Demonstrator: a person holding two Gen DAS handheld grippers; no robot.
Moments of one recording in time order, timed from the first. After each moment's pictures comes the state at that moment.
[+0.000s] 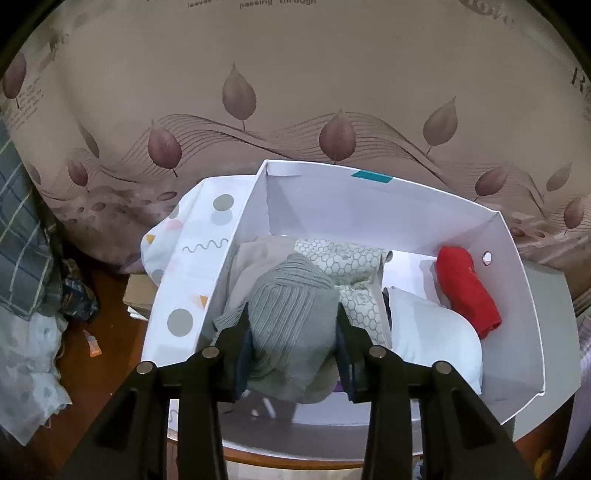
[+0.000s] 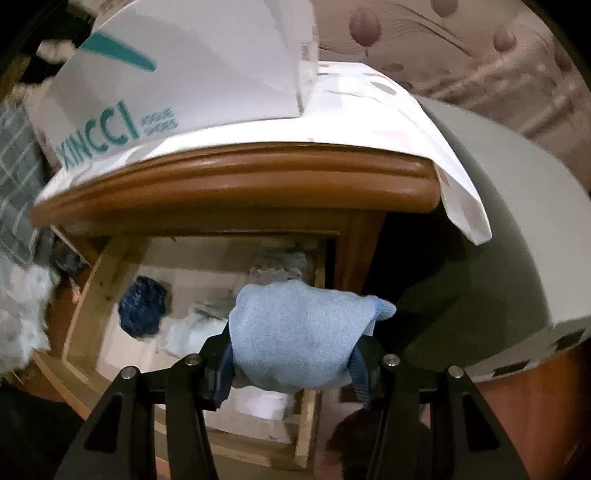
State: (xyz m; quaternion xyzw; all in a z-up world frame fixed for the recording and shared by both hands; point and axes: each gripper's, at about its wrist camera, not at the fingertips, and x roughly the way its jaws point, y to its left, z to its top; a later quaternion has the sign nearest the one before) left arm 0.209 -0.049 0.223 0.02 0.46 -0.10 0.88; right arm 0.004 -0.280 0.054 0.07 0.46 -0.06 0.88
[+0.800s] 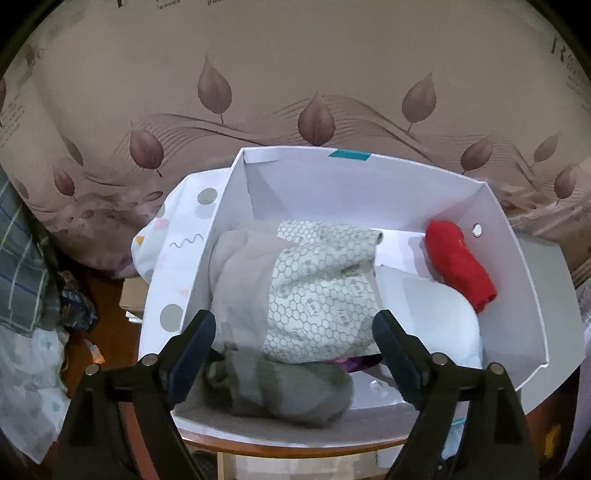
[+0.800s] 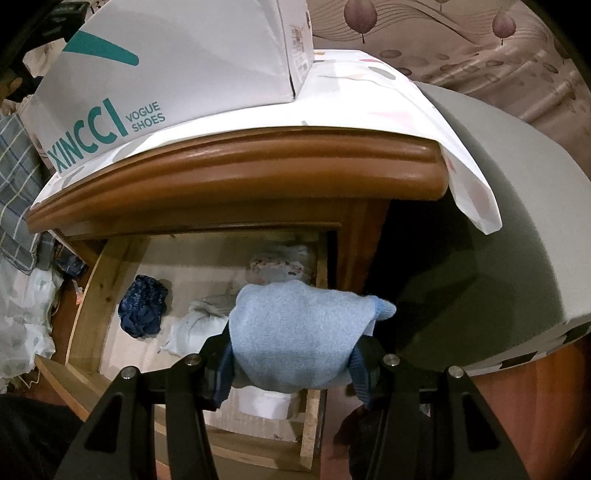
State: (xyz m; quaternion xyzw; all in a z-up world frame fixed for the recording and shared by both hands) left arm 0.199 -0.057 0.223 0.05 0.47 -0.14 0.87; right arm 0.007 -0.278 0.049 0.07 0.47 -0.06 0.88
